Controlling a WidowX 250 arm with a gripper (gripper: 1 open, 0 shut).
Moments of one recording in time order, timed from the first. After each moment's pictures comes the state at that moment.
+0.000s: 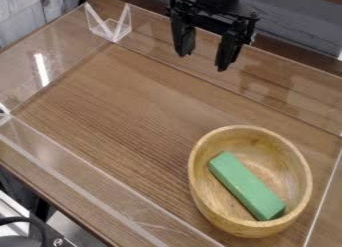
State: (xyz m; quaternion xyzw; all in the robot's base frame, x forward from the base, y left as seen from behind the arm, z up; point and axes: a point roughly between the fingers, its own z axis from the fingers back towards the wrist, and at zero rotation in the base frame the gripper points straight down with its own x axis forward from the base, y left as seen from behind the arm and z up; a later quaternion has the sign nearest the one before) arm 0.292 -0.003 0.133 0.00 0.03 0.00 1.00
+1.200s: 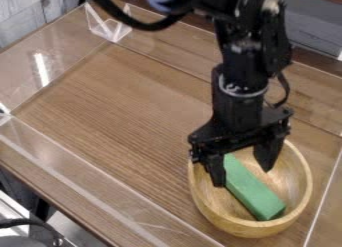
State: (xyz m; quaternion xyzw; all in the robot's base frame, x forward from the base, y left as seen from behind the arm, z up) arm 0.220 -0.095 0.069 -0.05 0.04 0.44 0.90
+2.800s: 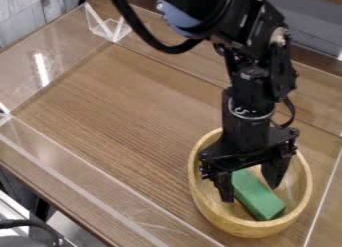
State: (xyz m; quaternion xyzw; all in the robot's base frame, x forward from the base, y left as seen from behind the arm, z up) arm 0.224 -0.106 0.045 -0.06 0.06 0.41 0.91
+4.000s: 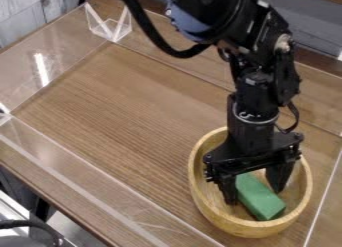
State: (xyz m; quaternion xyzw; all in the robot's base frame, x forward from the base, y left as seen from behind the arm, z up) arm 0.226 -0.110 0.039 -0.06 0.06 0.40 0.91
